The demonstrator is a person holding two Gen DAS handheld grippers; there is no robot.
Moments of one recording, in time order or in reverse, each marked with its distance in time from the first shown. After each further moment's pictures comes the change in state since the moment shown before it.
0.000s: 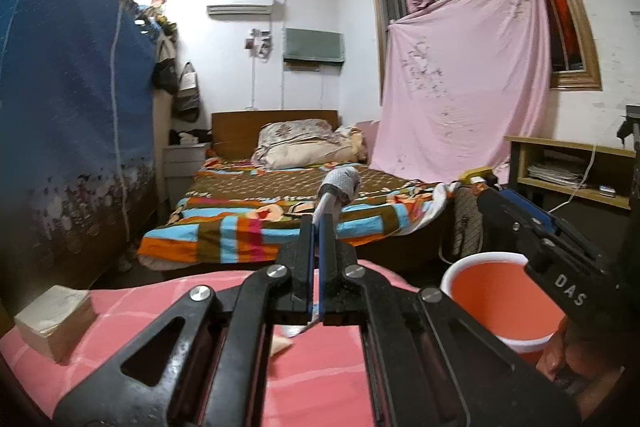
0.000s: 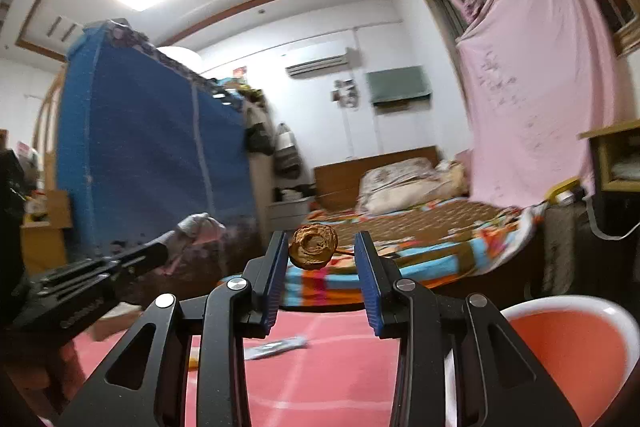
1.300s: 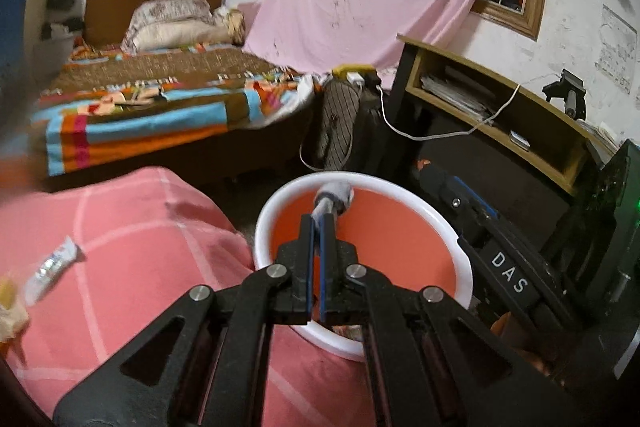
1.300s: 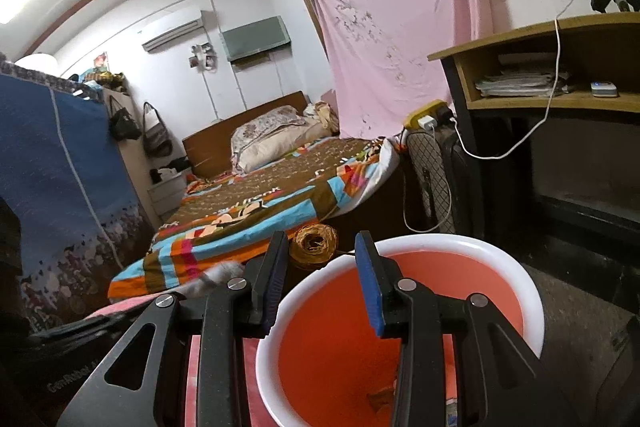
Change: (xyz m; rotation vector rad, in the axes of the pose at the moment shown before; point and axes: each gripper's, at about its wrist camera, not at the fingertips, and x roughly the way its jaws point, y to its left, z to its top) left arm 0.121 -0.146 -0.030 -0.075 0.474 -0.460; right arm -0.010 -0.130 -0.018 0.235 0.210 -0.425
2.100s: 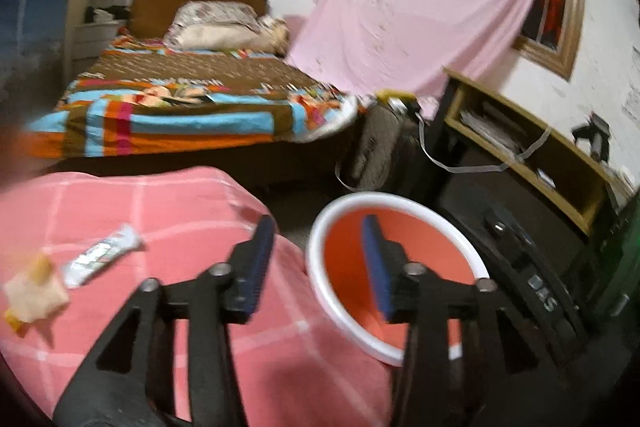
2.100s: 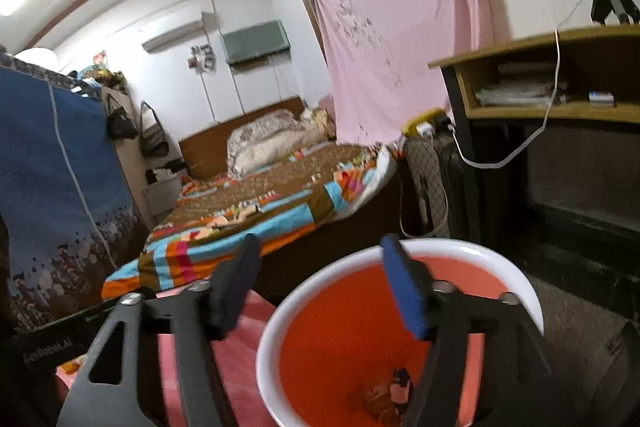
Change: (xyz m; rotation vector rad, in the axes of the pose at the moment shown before) left arm -0.037 0.043 -0.002 -0.128 -0.104 0.124; right arm -0.013 0.019 0.001 -0.041 -0.074 0.000
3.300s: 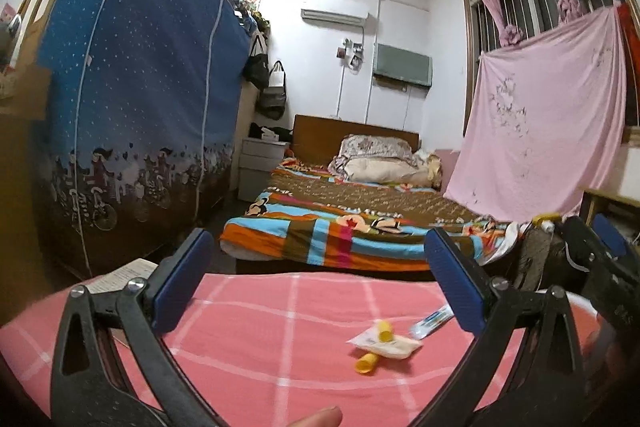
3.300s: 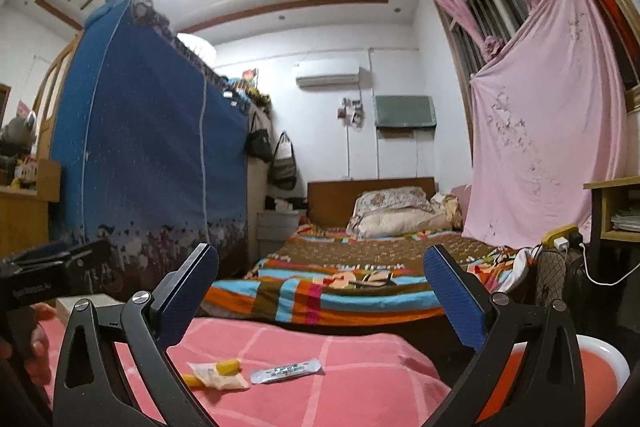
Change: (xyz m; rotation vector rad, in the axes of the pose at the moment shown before) left arm -0.191 0.157 -0.034 -0.033 -0.495 0.536; right arm -0.032 0.173 -0.026 -0.328 -0.190 0.418
